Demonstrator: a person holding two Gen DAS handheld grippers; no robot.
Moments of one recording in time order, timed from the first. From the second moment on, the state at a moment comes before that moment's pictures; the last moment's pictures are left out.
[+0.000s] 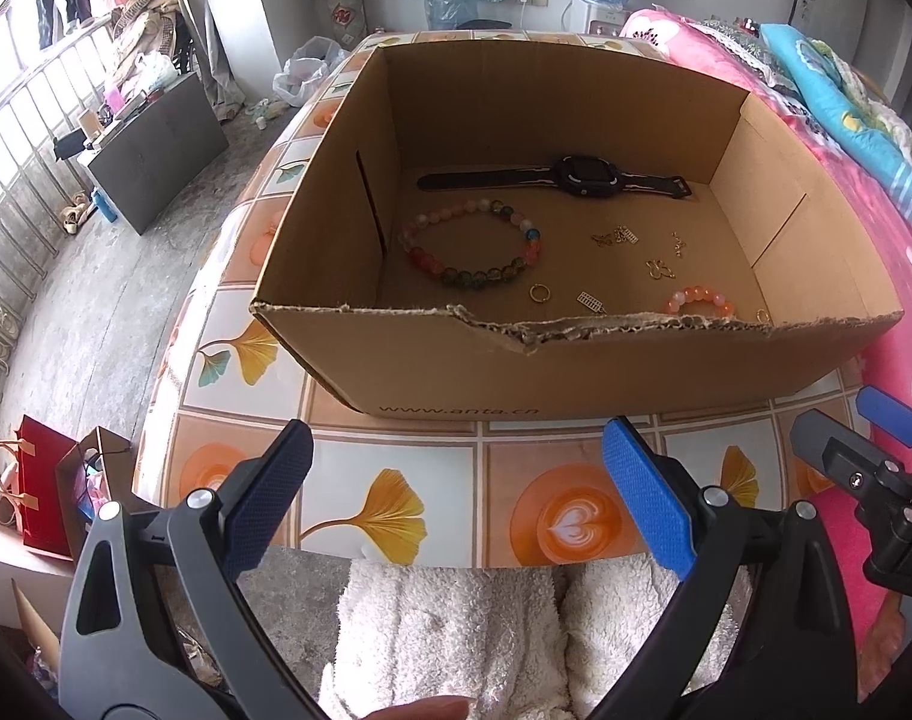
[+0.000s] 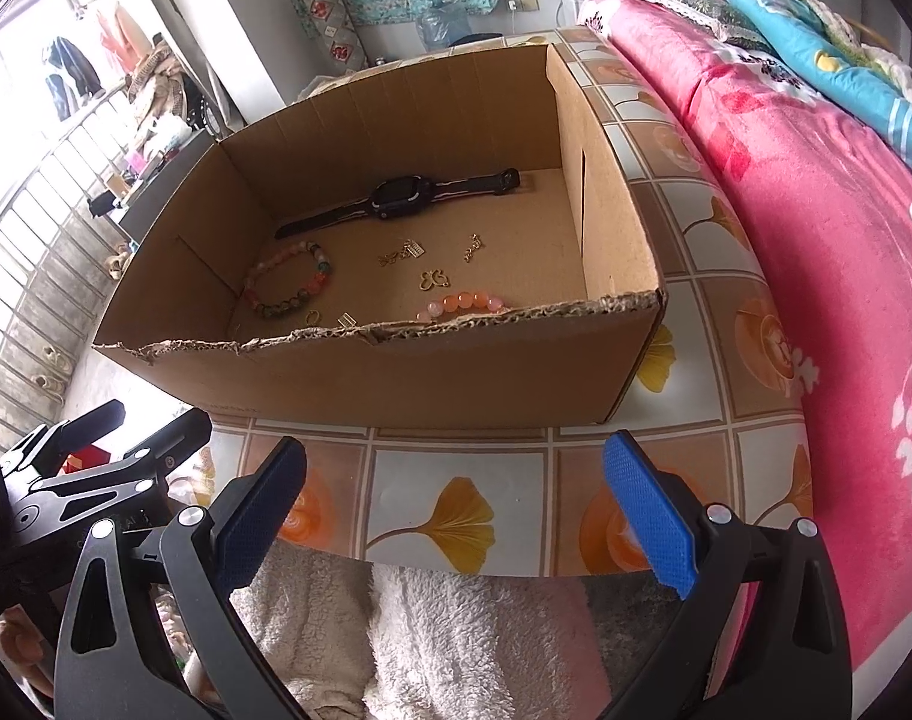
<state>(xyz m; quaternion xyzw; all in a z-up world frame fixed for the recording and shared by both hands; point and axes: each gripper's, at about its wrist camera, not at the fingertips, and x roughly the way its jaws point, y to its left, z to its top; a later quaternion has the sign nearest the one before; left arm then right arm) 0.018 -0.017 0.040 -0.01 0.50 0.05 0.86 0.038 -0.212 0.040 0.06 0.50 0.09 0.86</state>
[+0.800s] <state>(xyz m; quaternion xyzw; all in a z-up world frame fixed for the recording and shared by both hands) 0.018 -0.005 0.051 -0.02 0.49 0.06 0.87 0.037 -0.189 0.051 0.04 0.49 0.08 0.87</state>
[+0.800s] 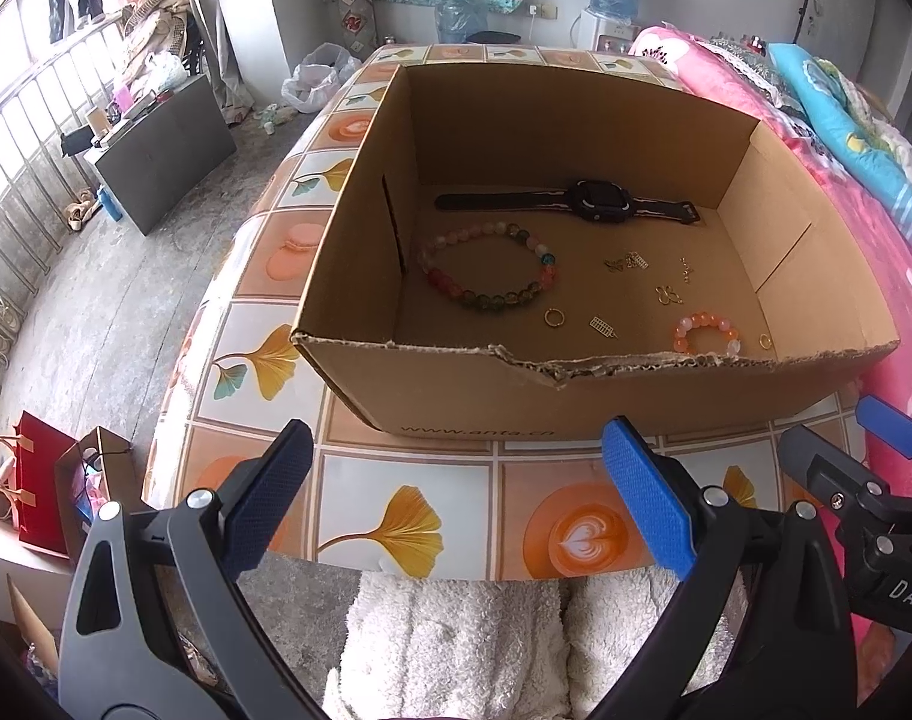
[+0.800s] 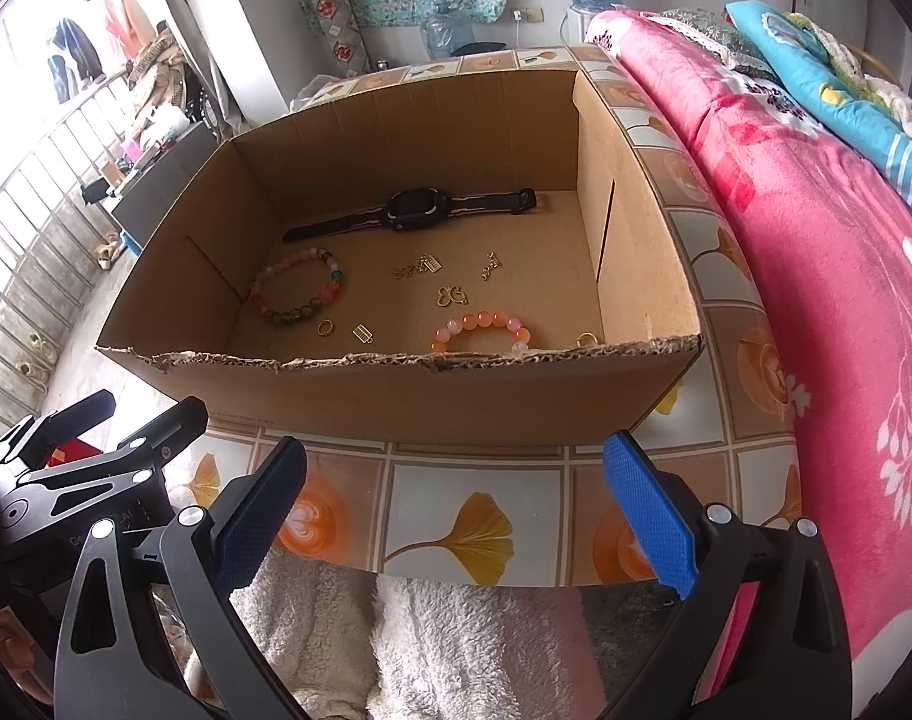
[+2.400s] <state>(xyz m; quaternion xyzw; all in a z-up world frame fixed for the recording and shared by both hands) 0.022 -0.001 0.055 -0.02 0.48 0.05 0.87 0.046 -0.180 0.051 0.03 0.50 0.07 0.86</state>
